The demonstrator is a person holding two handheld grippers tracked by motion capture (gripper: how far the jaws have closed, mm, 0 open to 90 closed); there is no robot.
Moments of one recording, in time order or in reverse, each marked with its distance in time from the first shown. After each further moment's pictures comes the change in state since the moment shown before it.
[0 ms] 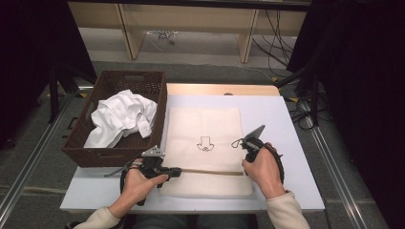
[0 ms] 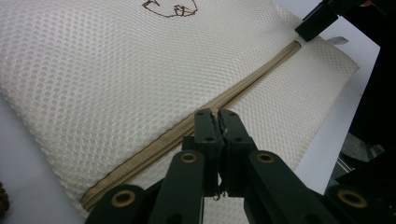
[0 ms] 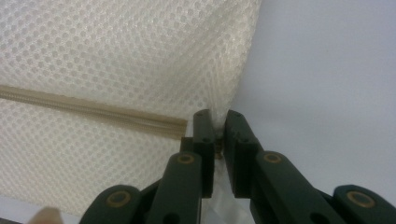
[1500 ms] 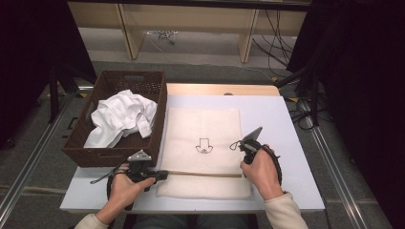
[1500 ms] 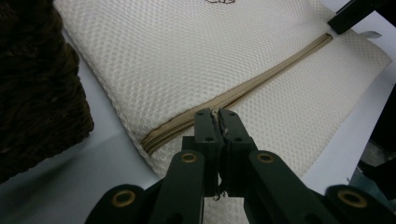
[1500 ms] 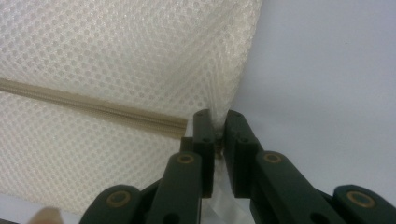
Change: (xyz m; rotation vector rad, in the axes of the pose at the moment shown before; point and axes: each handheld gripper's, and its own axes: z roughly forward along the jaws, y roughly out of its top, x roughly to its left) left arm 0.022 -0.024 -0.022 0.002 0.059 -0.051; right arm 0.004 -0.001 0.007 0.011 -0.006 -0.017
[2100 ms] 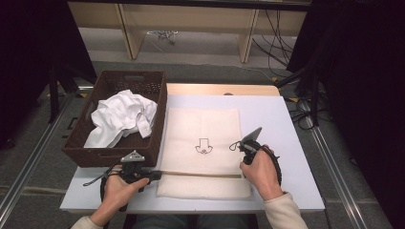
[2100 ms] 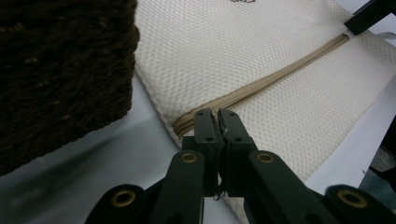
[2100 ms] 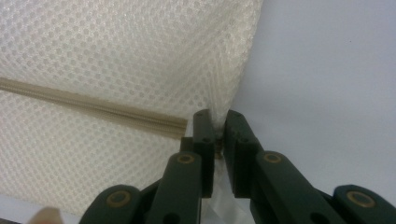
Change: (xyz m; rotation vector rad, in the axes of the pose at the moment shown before) left arm 0.011 -0.007 -0.012 -0.011 0.041 -0.017; right arm 0.002 0.000 0.001 0.001 -0.003 0.013
